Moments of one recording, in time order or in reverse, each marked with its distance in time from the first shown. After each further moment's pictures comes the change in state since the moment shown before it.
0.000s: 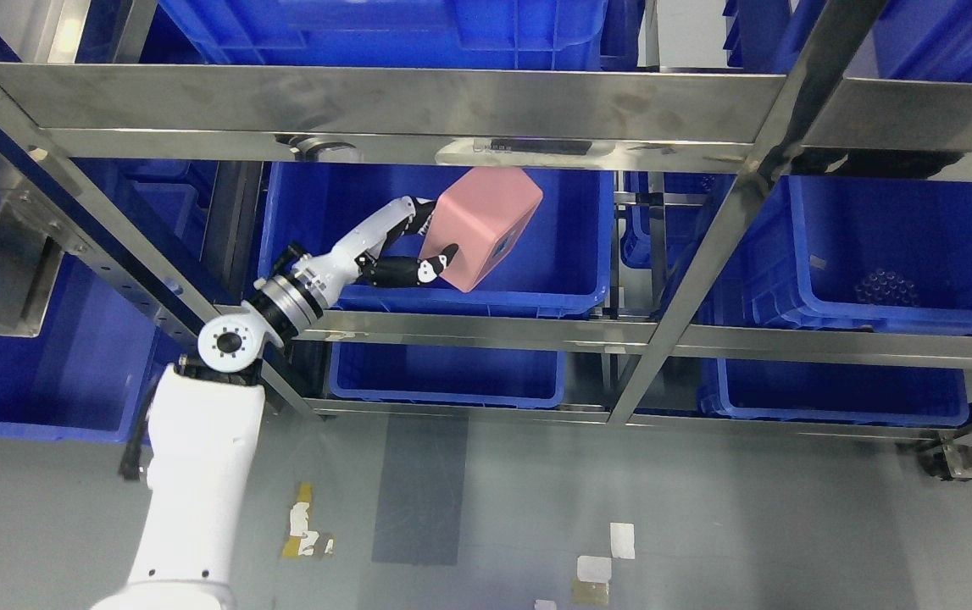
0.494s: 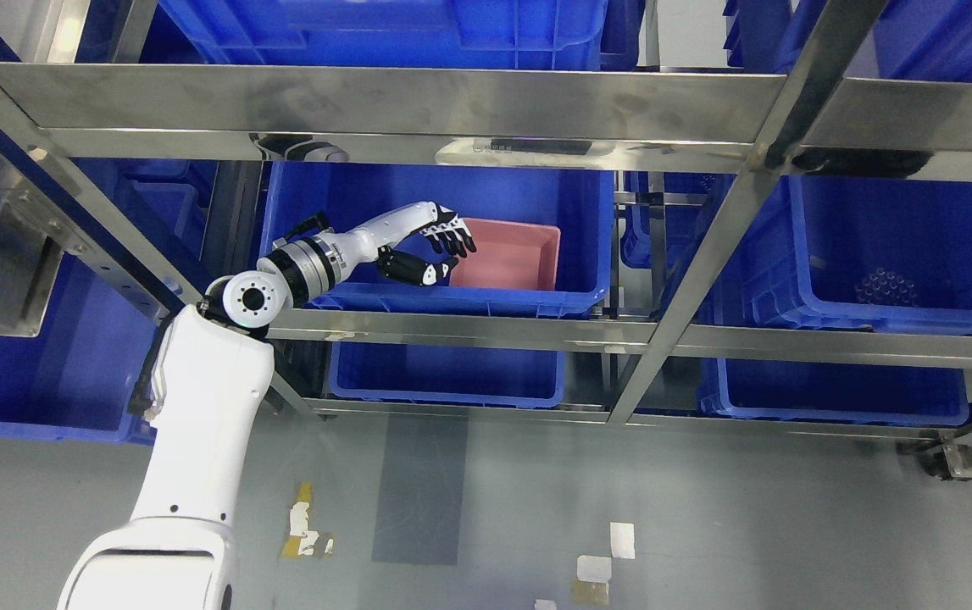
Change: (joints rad) left arm -0.123 -0.022 -0.025 0.158 -0.313 -0.074 0.006; right arm 0.000 0.000 0.000 0.000 0.000 -0.004 0.000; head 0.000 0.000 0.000
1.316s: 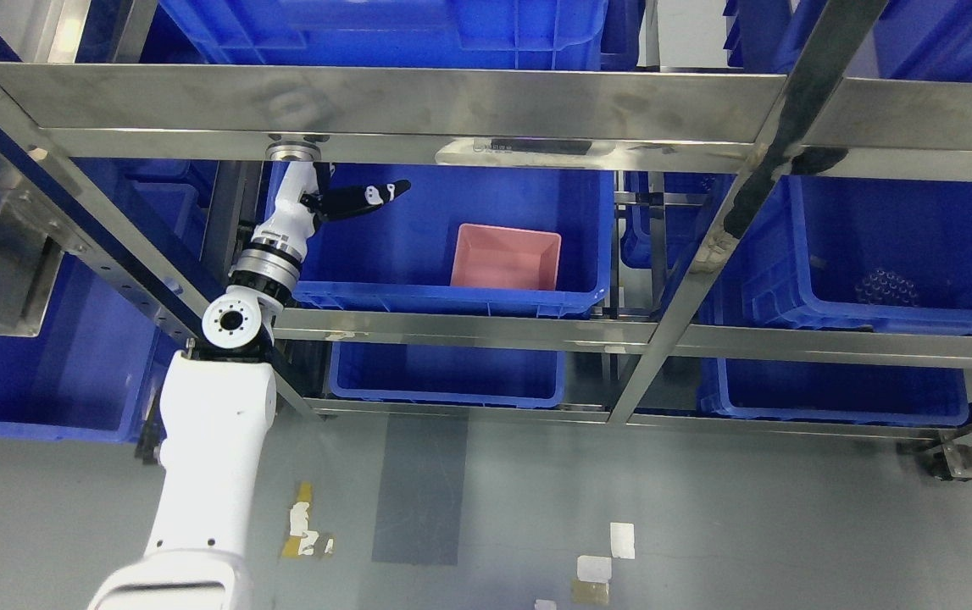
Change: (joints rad) left arm 0.143 -0.027 0.083 -0.107 0.613 0.228 0.457; right arm 0.000 0.000 0.000 0.000 0.000 0.005 0.002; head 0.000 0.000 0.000
